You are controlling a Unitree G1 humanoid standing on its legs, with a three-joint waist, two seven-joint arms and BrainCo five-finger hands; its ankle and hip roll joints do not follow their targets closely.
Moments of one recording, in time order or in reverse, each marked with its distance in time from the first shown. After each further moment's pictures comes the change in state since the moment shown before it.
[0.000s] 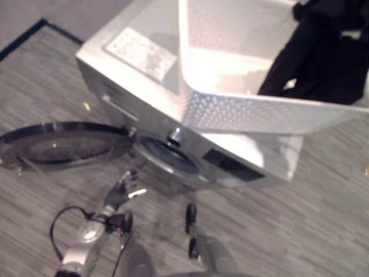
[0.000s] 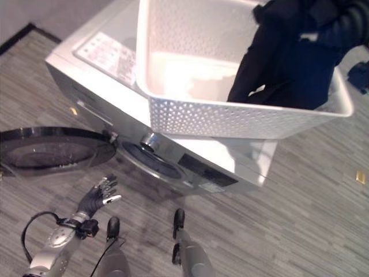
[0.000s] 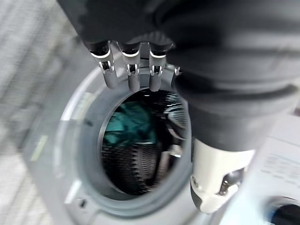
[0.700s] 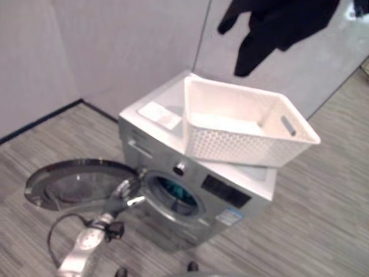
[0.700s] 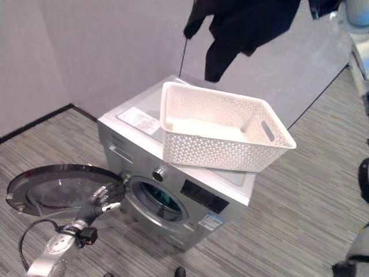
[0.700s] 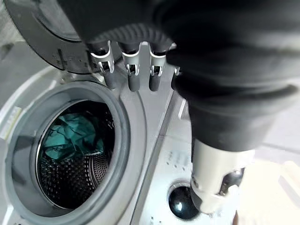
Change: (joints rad) left arm -0.016 0.005 -0.049 -0.004 0.031 0.050 0.056; right arm -0.307 0.538 -0.128 0.195 -0.350 0.045 -0.458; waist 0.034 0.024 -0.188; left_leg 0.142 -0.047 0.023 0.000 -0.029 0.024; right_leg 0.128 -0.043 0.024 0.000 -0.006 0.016
